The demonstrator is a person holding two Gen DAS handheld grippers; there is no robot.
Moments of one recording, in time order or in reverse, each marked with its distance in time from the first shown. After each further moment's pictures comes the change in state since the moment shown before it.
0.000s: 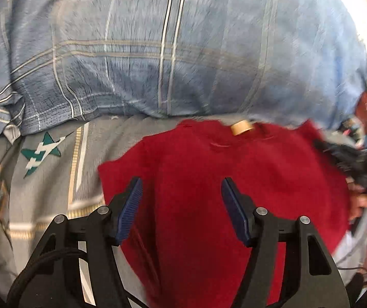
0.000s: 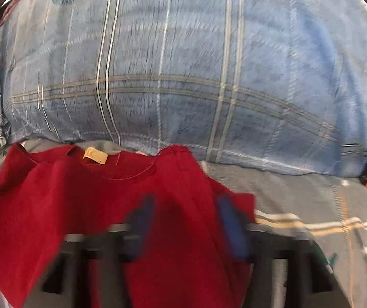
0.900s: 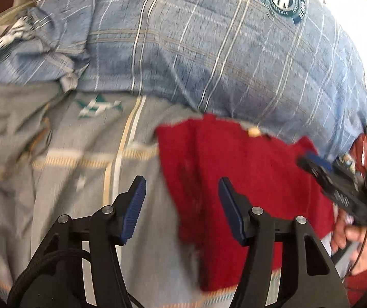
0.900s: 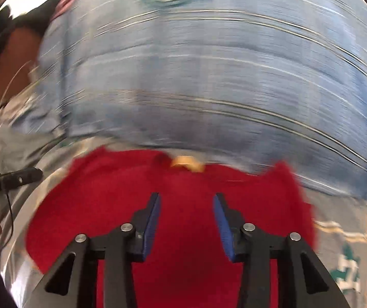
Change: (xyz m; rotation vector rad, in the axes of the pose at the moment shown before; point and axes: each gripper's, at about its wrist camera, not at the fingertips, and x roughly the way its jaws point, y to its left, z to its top) left arm -0.084 0.040 -0.075 -0.243 -0.115 -0.021; right arm -0.062 0.099 -0.014 -0.141 -0.104 0.204
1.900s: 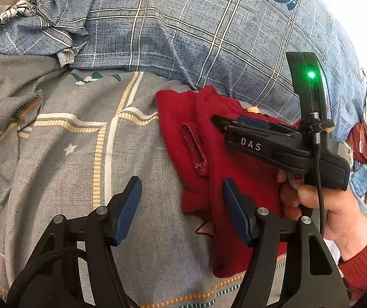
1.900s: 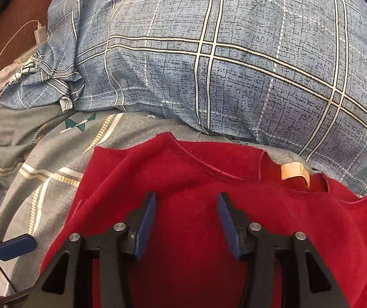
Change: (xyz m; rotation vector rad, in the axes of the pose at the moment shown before) left arm 0.020 0.009 -0.032 0.007 -0.004 -0.052; right arm 0.117 0.091 0.013 -0.047 0.103 0.015
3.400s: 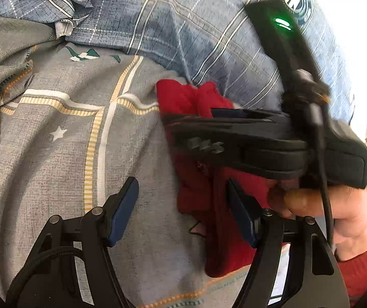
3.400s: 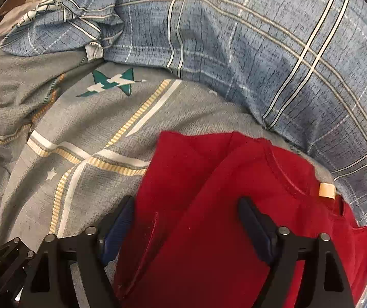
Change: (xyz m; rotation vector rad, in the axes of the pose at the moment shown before) left arm 0.006 0.016 0.008 -0.144 0.056 -0.175; right arm 0.022 0.077 0.032 -0.188 0.266 -0.035
